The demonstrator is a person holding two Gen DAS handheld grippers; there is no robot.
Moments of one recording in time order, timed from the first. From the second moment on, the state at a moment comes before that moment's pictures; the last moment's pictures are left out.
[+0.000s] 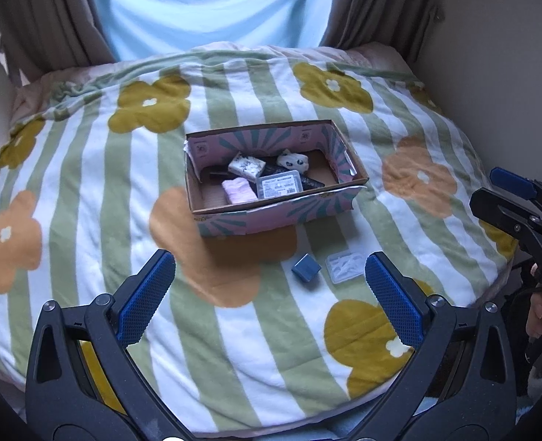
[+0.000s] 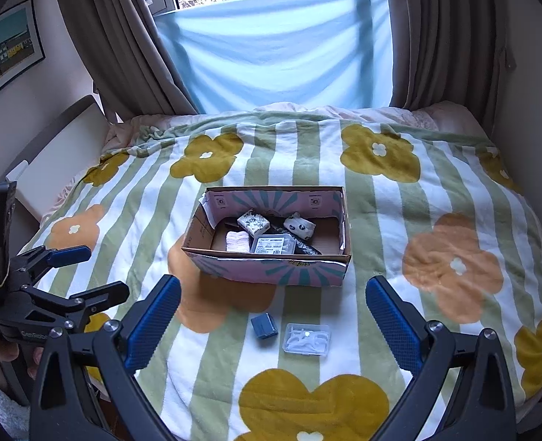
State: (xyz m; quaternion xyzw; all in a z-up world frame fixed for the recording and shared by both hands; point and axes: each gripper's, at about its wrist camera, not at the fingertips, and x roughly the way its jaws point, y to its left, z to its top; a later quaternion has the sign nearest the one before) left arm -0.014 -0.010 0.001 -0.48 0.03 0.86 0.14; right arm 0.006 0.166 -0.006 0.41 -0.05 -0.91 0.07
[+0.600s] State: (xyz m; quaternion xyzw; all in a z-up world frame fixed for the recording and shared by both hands) left arm -0.054 0.040 -0.128 -0.53 0.13 0.79 0.27; right arm 0.023 0.162 -0.127 0.45 -0.01 -0.89 0.04
